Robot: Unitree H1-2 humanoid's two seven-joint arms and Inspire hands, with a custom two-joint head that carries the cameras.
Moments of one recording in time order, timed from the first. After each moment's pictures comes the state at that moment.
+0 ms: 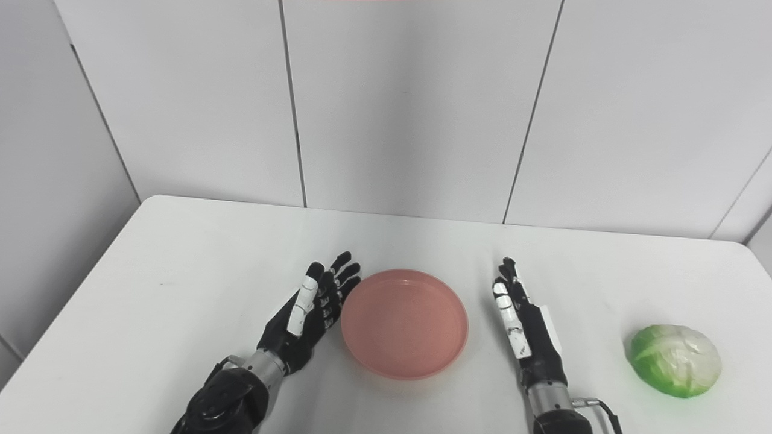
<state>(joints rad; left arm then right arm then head) -0.33 0.04 -0.17 0.26 -0.24 0.11 -0.22 -0.29 -0.13 0.00 0.26 0.01 -0.11 0.05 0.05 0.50</state>
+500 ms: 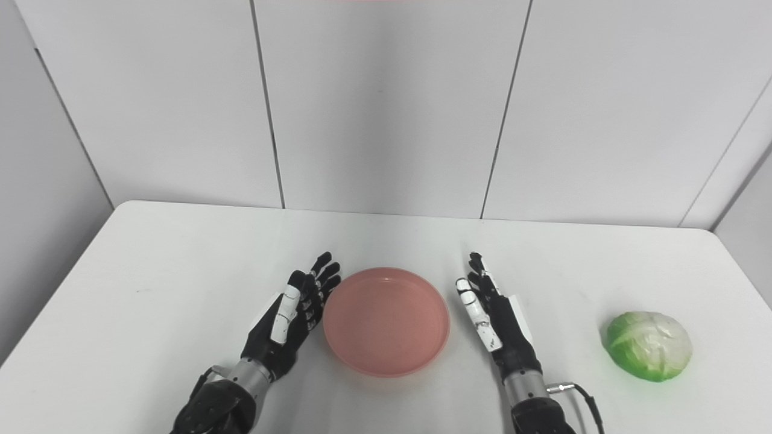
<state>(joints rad) -0.33 0.01 -0.16 0.35 -0.17 -0.06 -0.21 -0.26 -0.14 0.02 0.11 -0.17 -0.05 0.01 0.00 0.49</state>
